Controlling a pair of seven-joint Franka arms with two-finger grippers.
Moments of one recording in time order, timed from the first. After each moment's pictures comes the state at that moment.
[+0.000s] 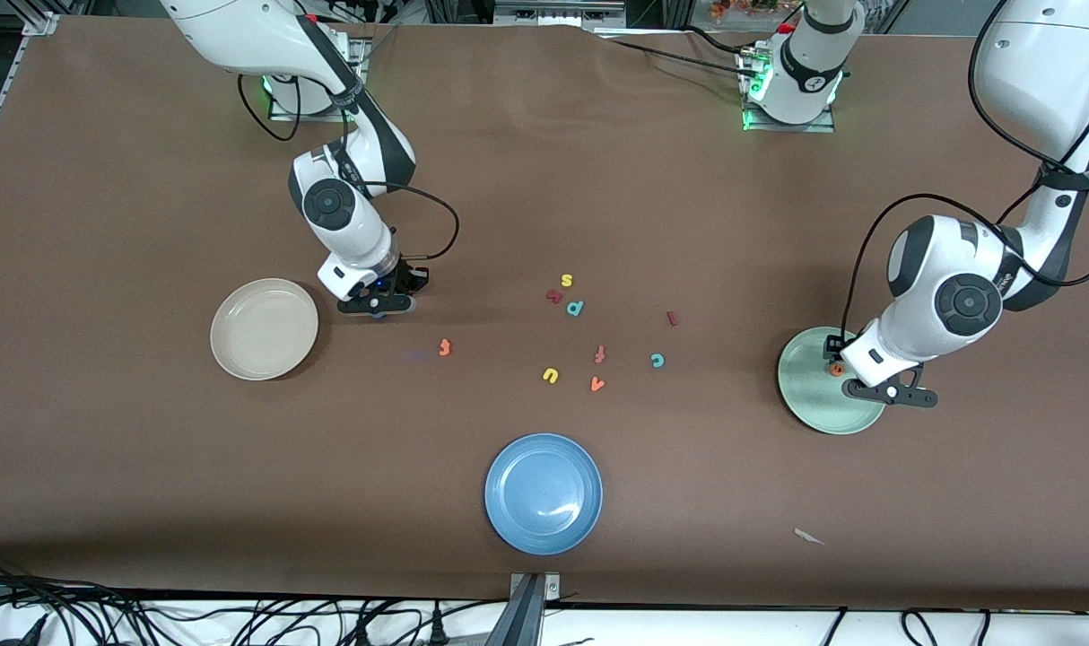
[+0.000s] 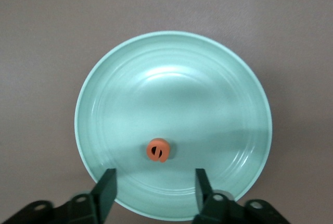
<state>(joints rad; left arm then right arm) 0.28 0.50 -0.33 -1.87 0.34 2.26 -0.09 0.38 0.43 0.09 -2.24 0.00 2.68 0.44</state>
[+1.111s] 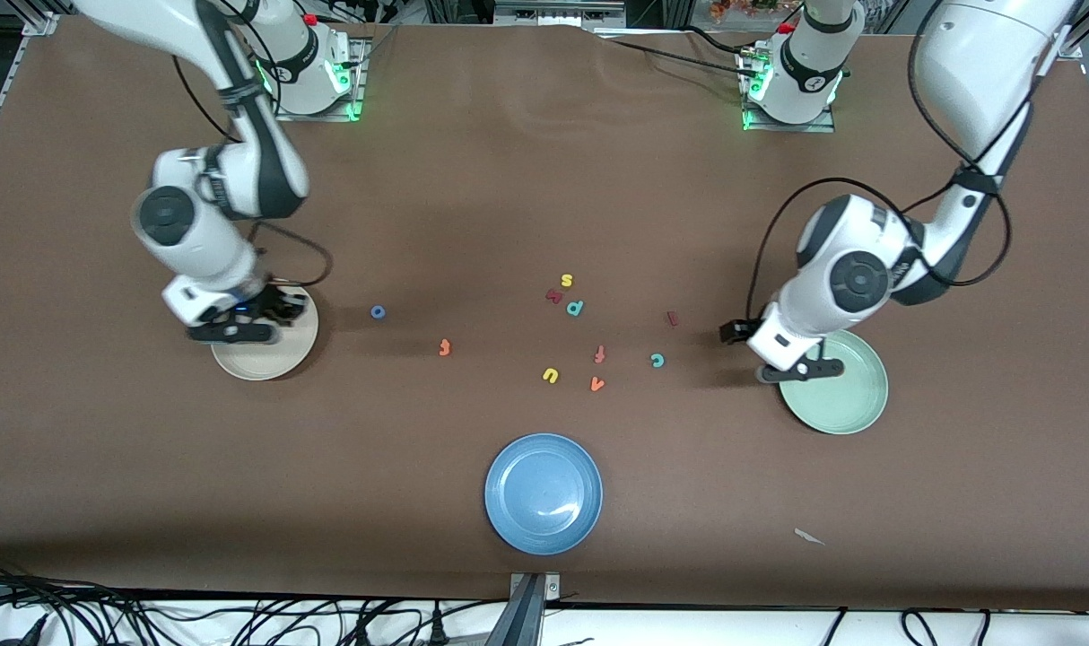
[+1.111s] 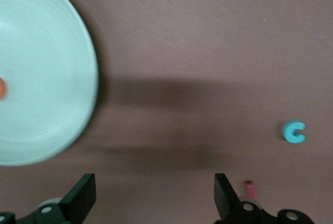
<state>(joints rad) 0.21 0.52 -0.54 -1.92 0.27 2.23 -0.61 0.38 0.28 -0.30 -2.16 0.00 2.45 0.06</state>
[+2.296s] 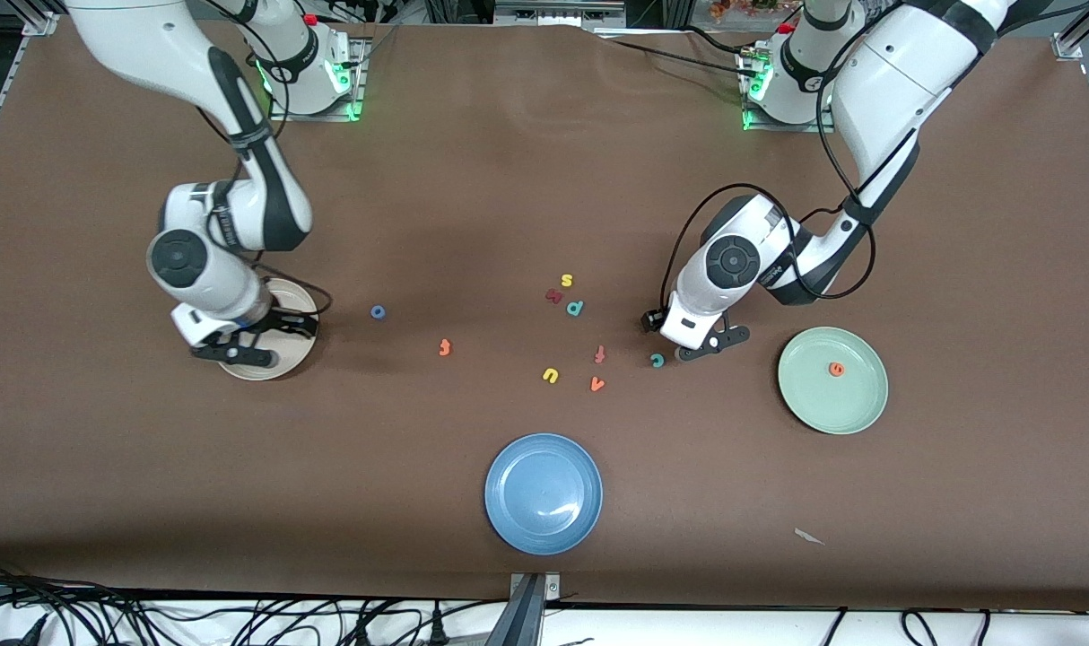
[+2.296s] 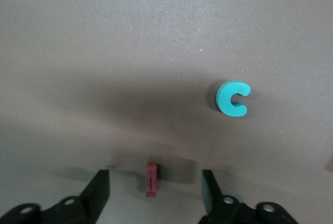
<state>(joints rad) 0.05 0.66 -0.54 -1.94 0.35 2.39 -1.07 0.36 0.42 -0.19 -2.08 0.01 2.46 0.33</state>
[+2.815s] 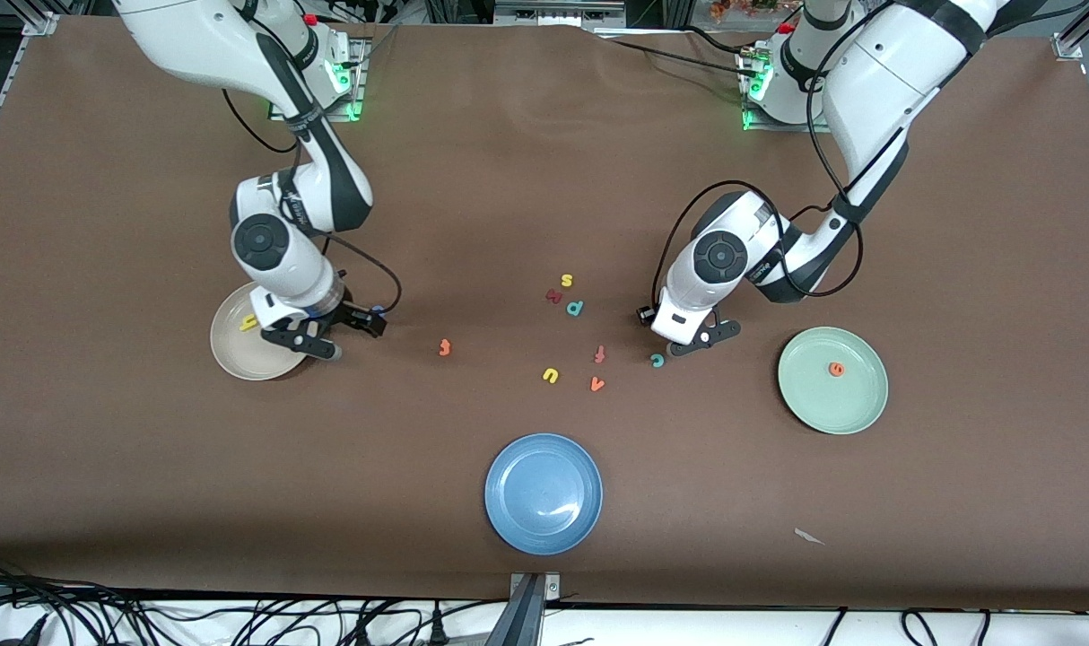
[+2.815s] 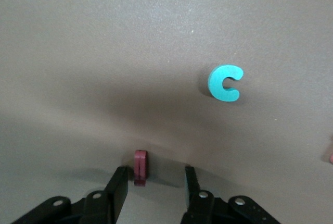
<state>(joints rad) 0.03 0.66 -0.54 -1.94 0.35 2.39 -1.09 0.37 0.45 -0.04 -2.08 0.01 2.54 0.62</state>
